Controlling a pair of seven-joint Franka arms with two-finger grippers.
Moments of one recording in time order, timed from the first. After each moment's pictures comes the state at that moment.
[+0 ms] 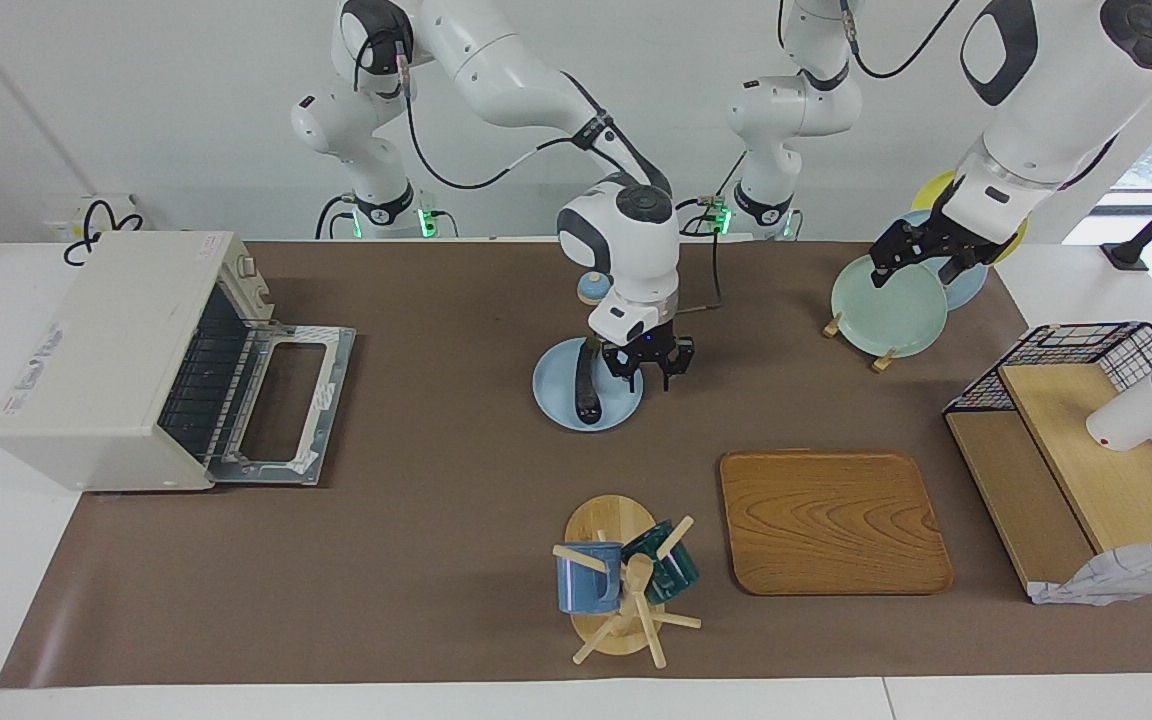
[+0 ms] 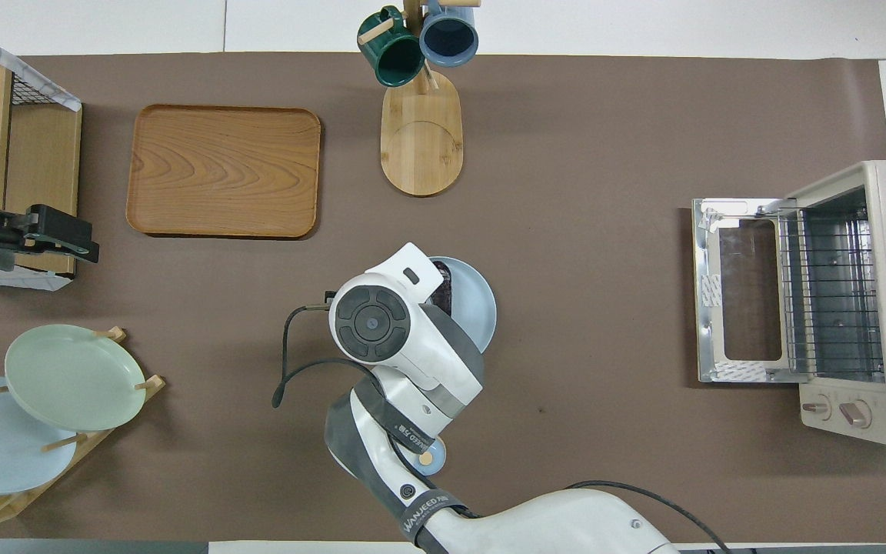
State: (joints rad) left arm -0.03 0.01 -0.05 -1.61 -0.05 1.51 -0.07; right arm 0.88 0.52 -0.13 -1.70 0.05 2.41 0.80
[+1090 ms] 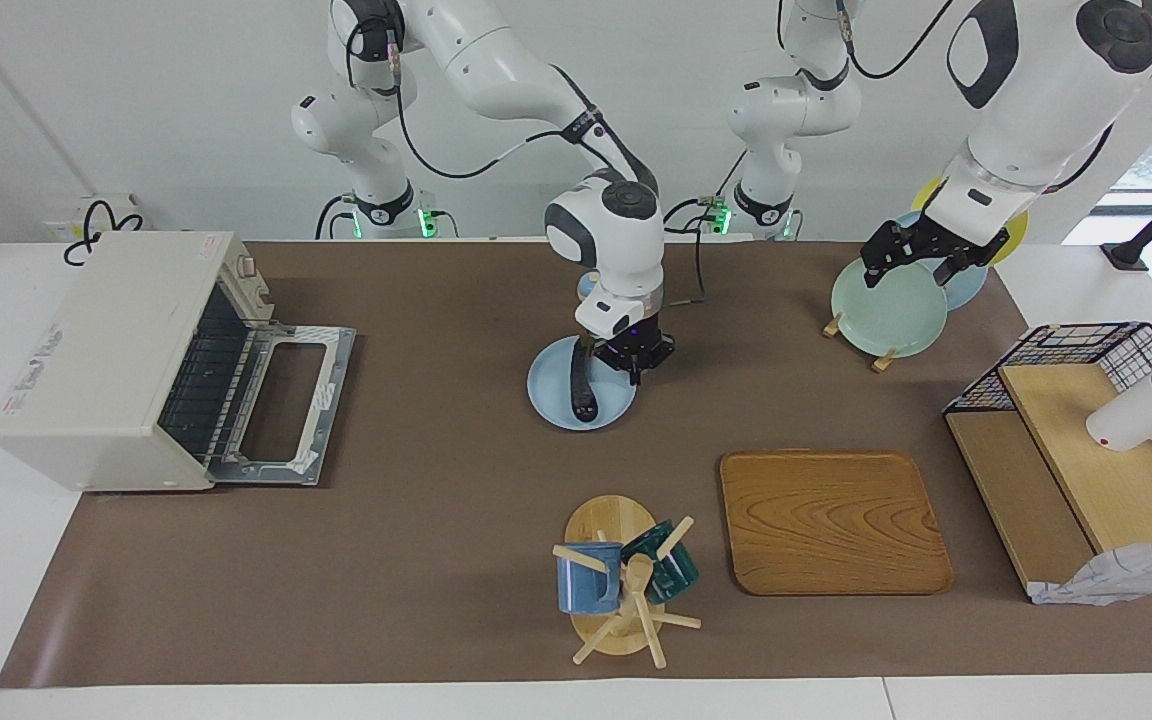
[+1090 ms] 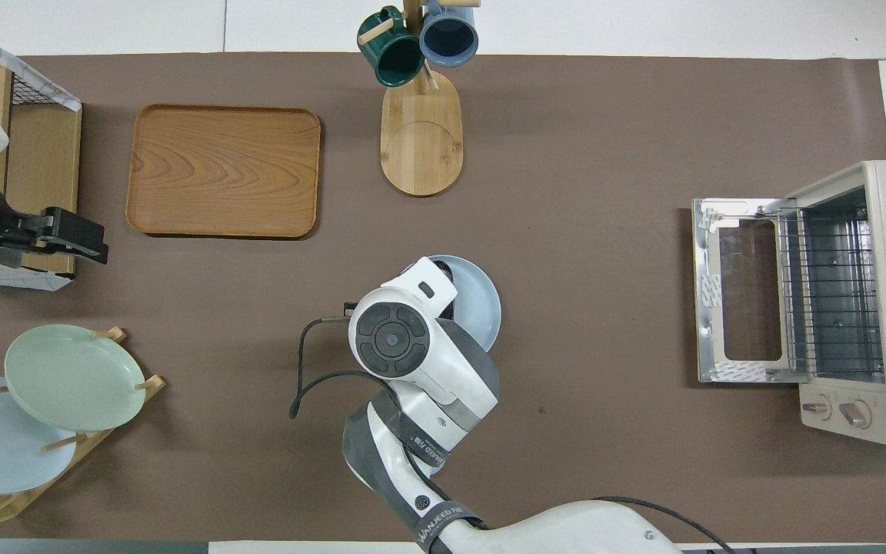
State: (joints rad) left arm 0.02 0.01 -0.12 -1.61 -0.02 1.51 -0.06; right arm 0.88 0.46 -0.13 -1.71 0.00 2.28 0.75
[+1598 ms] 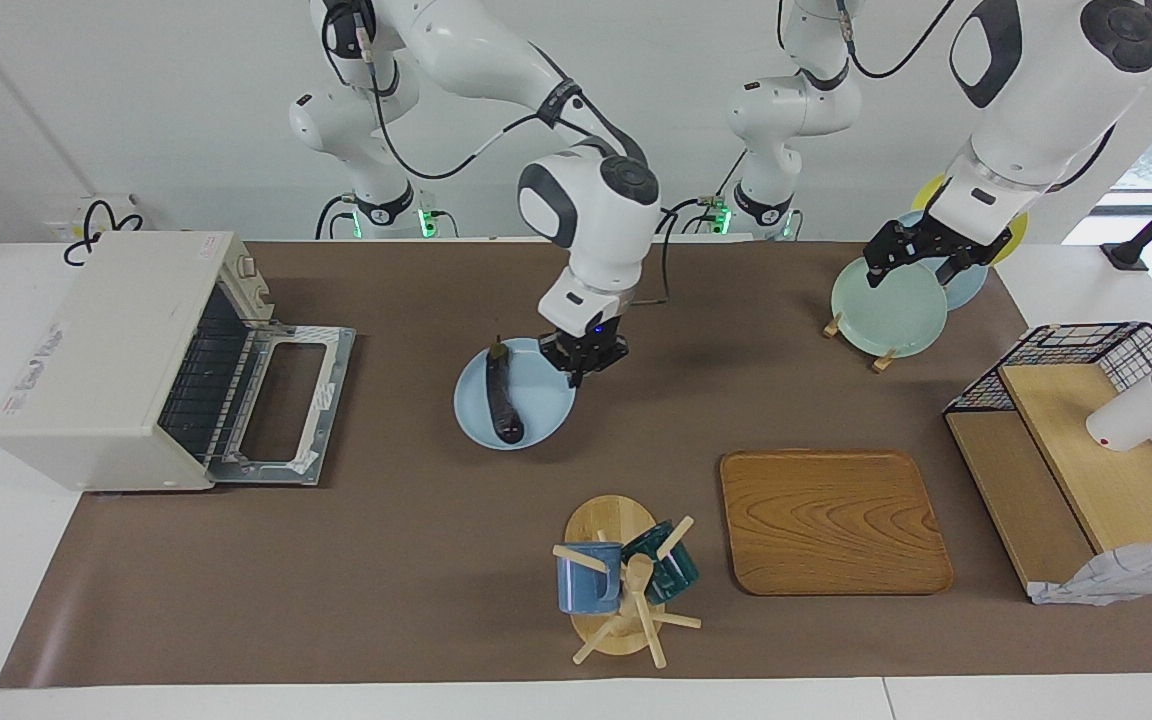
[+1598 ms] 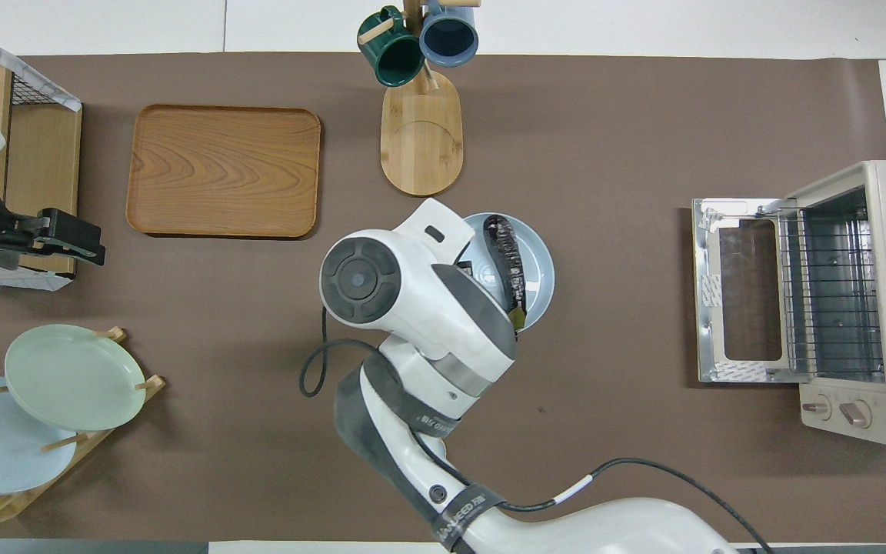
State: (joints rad) left arm 0.02 0.01 -0.12 -1.61 -0.02 1.51 -0.06; right arm 0.72 0.41 -0.15 -1.55 -0.16 1.93 0.57
